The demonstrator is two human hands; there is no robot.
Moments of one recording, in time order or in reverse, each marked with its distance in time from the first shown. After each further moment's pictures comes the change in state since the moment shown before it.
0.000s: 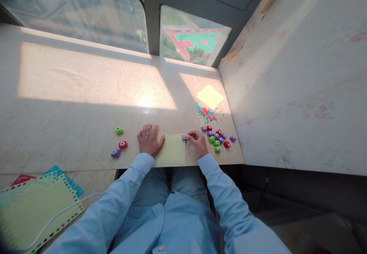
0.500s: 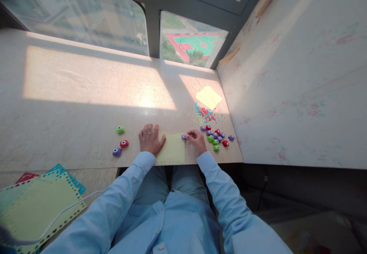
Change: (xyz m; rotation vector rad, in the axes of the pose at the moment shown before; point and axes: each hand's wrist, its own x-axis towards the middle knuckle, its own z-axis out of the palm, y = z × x) left_hand -0.001 0.000 0.005 -0.028 -0.002 0.008; right_hand 0.001 0.000 0.002 0.035 -0.012 -0.010
